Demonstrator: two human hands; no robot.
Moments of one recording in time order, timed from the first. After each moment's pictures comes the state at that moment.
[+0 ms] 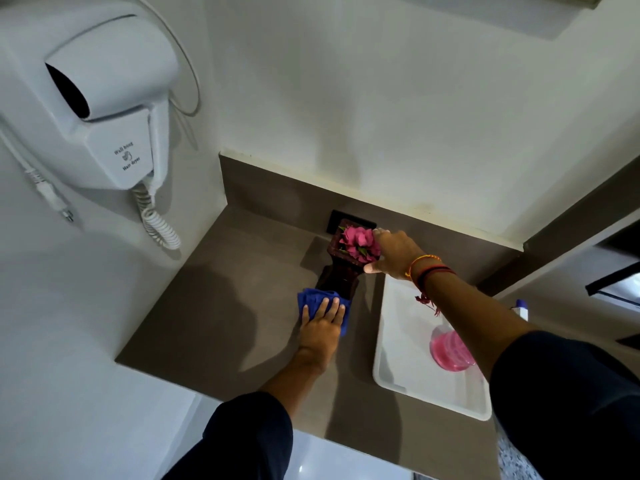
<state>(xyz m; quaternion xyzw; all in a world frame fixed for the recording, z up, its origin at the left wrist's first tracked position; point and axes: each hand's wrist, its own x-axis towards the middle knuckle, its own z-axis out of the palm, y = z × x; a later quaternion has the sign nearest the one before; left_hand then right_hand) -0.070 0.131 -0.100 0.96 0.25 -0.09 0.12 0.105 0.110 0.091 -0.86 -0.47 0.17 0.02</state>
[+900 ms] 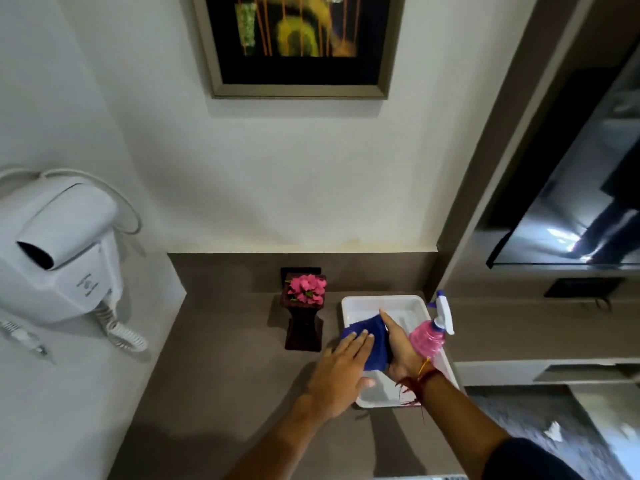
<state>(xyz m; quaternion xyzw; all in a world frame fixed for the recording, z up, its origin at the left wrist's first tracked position) -0.077 0.070 0.043 0.98 -0.02 0.07 0.16 0.022 -0.038 0.087 -0.53 0.14 0.44 0.71</state>
